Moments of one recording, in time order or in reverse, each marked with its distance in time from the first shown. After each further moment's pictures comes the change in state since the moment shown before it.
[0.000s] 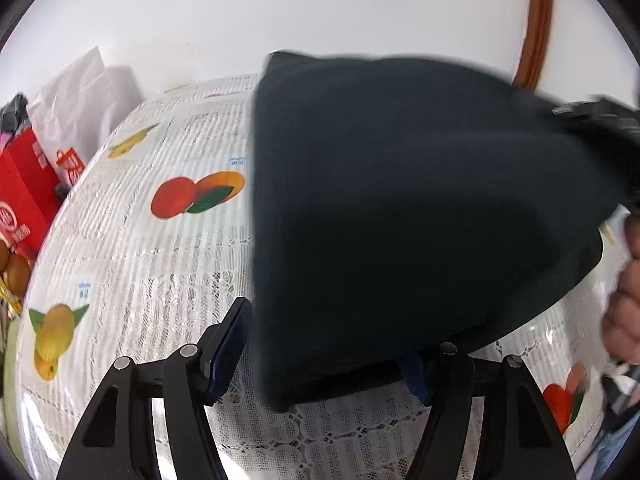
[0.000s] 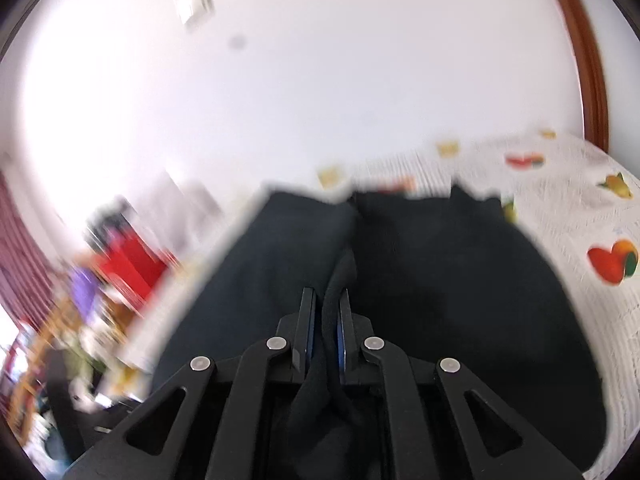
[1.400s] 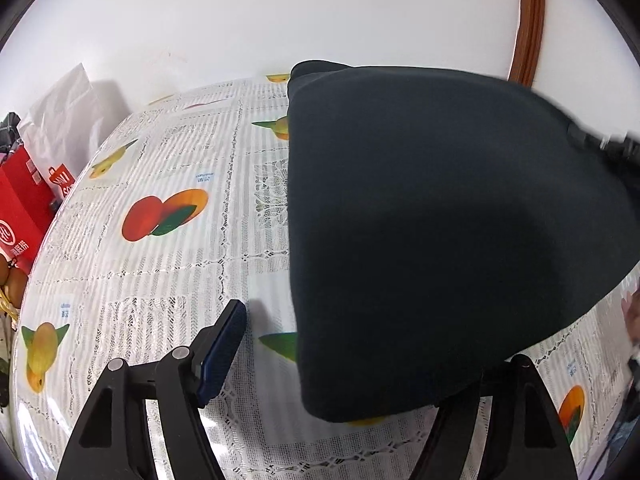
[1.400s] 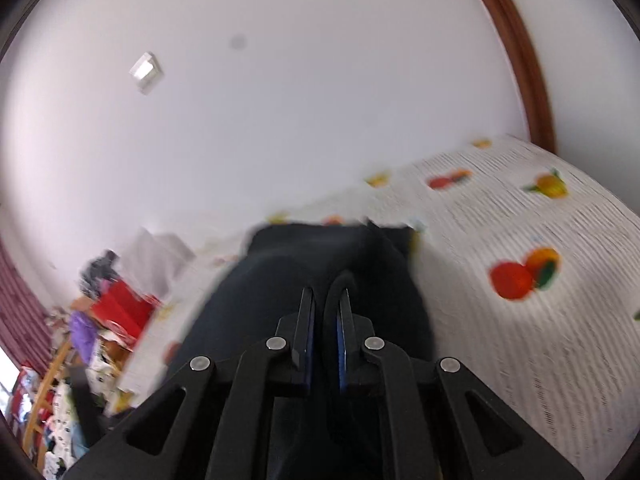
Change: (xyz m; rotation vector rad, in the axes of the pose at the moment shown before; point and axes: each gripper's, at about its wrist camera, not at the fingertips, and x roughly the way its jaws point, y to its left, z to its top) left arm 0.011 -0.036 0.013 0.042 -0.008 0.030; right arm -0.026 -0.084 0.001 0.062 0.017 -0.153
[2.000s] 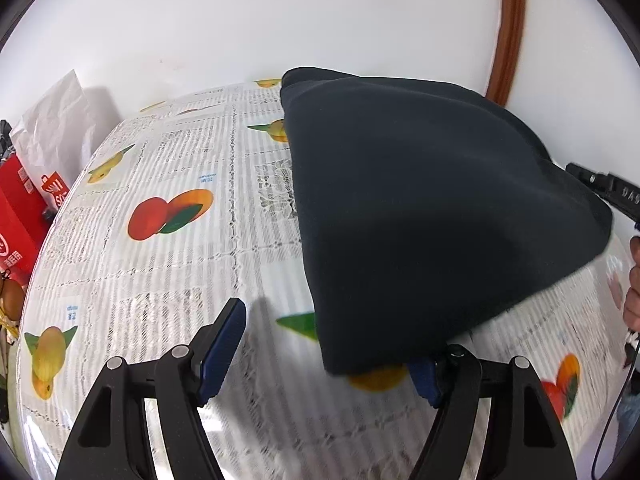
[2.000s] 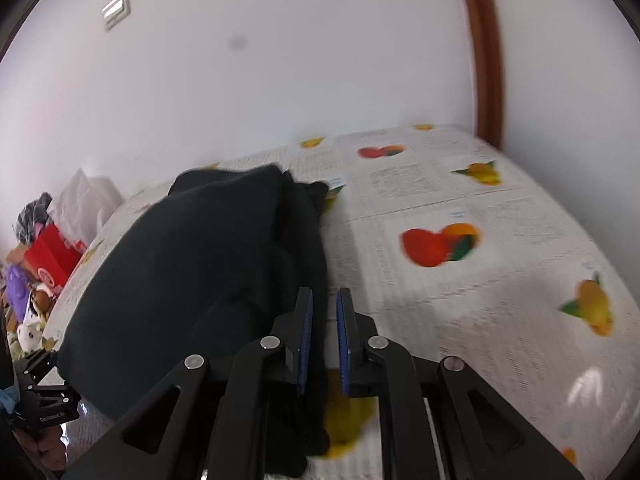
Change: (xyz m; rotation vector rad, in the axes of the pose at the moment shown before) left arm -0.017 0.016 -0.012 0.047 -0.013 -0.062; right arm -0.030 -0.012 -0.013 -0.099 0.052 -0.201
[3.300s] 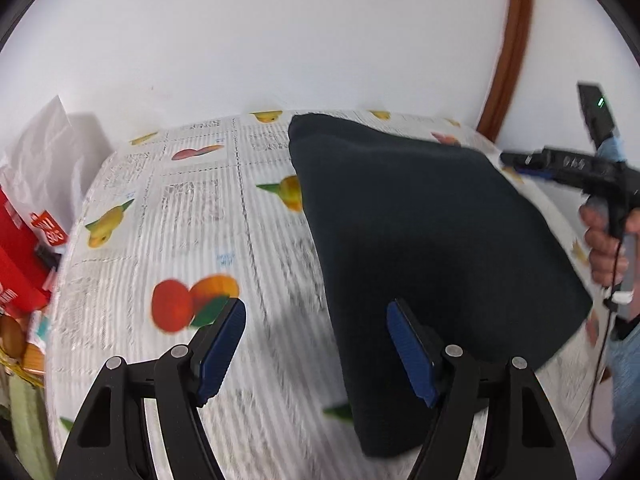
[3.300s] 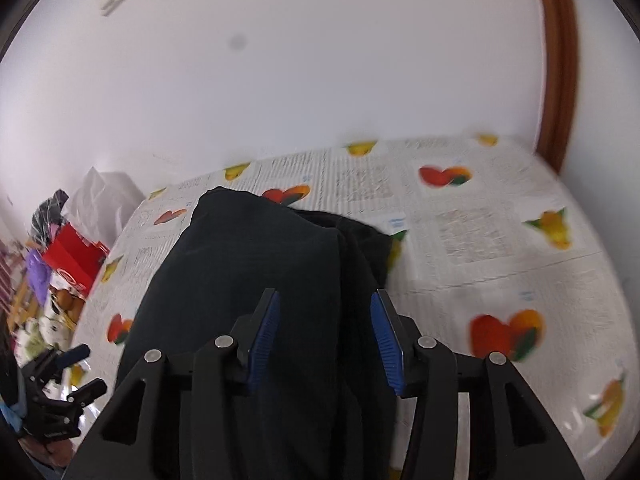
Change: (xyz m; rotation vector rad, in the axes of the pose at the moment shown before) left arm -0.006 0.035 0.076 -0.022 -0.008 -0.077; right arm 0.104 0.046 0.106 -0.056 0.231 0.109
